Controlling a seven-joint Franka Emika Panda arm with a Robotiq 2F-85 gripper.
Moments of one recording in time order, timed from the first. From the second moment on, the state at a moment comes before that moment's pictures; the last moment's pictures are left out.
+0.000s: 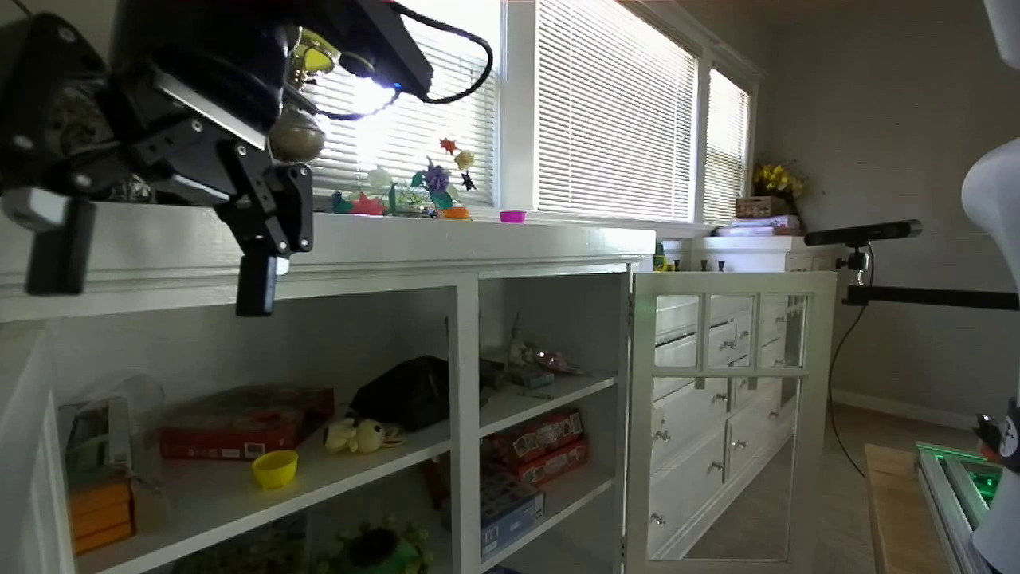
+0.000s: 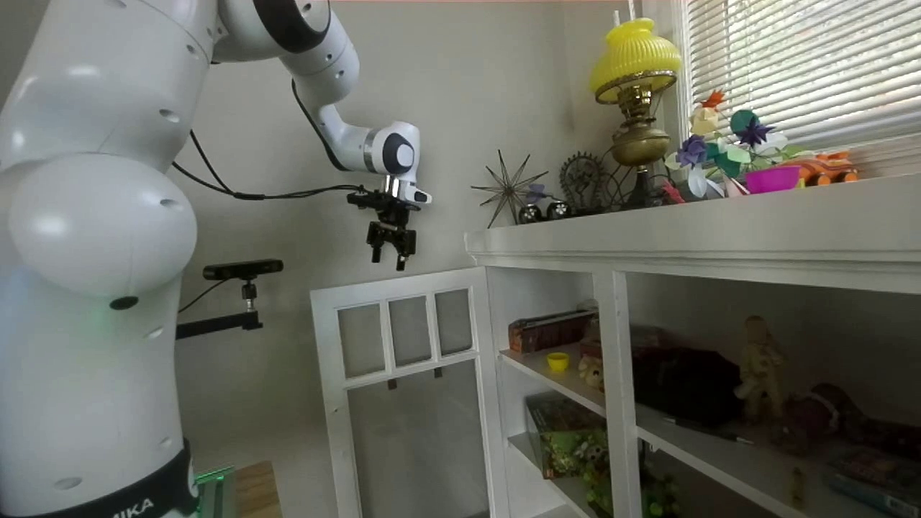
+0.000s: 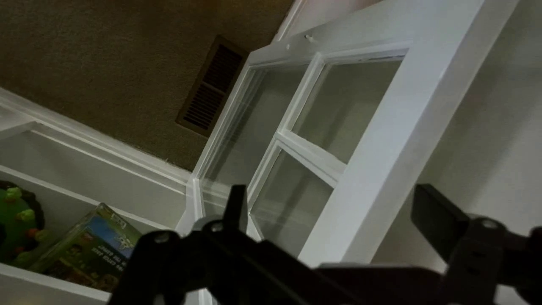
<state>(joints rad) 0.47 0.34 0.31 -1.68 0.15 2.06 0.33</state>
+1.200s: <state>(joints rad) 0.51 0.42 0.31 -1.69 0.18 2.20 0.40</state>
